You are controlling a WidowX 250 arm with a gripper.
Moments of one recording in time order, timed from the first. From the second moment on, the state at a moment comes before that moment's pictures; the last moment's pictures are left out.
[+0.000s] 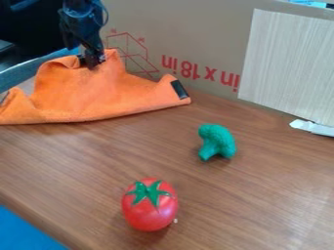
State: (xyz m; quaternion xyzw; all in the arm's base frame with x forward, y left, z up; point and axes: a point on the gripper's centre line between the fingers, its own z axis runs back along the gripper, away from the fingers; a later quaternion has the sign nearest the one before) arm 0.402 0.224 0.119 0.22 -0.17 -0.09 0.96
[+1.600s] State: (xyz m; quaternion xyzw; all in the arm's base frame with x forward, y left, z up) arm 0.352 0.181 0.157 0.14 -0.24 -0.17 0.95
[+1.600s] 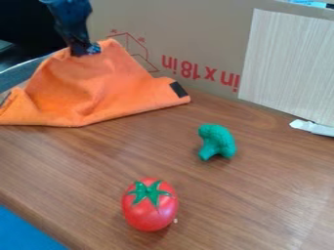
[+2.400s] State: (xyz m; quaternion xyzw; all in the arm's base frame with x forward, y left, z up) arm 0.282 0.134 0.153 0.13 -0.27 -0.25 0.92
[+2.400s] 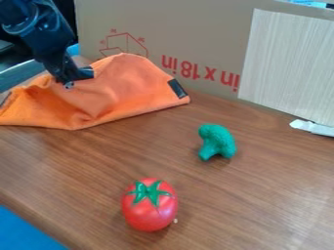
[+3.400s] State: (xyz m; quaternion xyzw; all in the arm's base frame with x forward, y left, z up) arm 0.231 0.087 0.138 0.14 -0.24 -0.29 0.92
